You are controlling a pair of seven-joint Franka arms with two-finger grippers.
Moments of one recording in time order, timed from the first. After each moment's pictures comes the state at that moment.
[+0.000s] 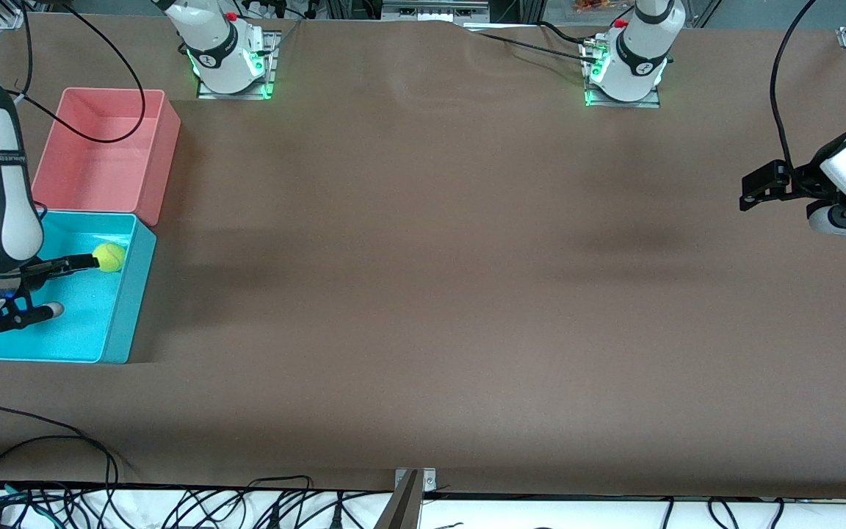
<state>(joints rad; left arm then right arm) -0.13 0.15 0.10 -1.42 -0.01 1.50 0.10 -0.30 0.65 0.08 -1.42 -0.15 1.72 -0.47</state>
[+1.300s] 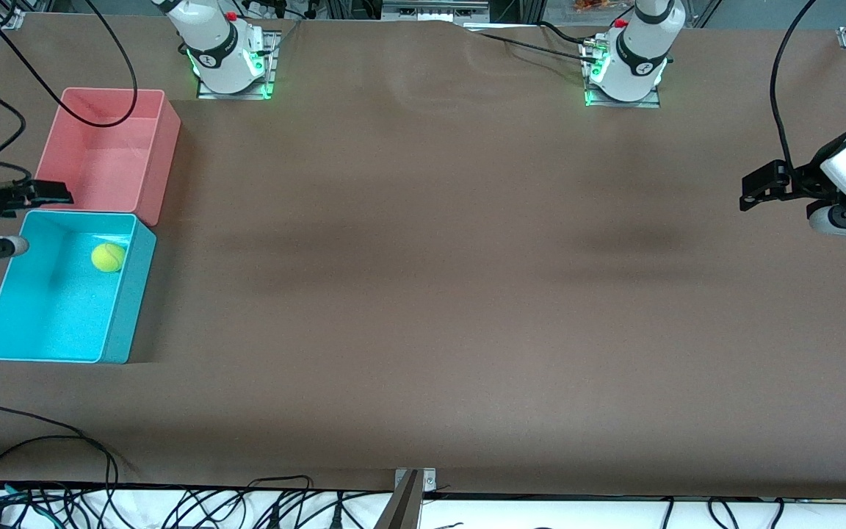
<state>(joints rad) -0.13 0.15 0.10 -1.42 -0.01 1.50 0.10 -0.17 0.30 0.10 -1.41 -0.14 1.35 -0.33</state>
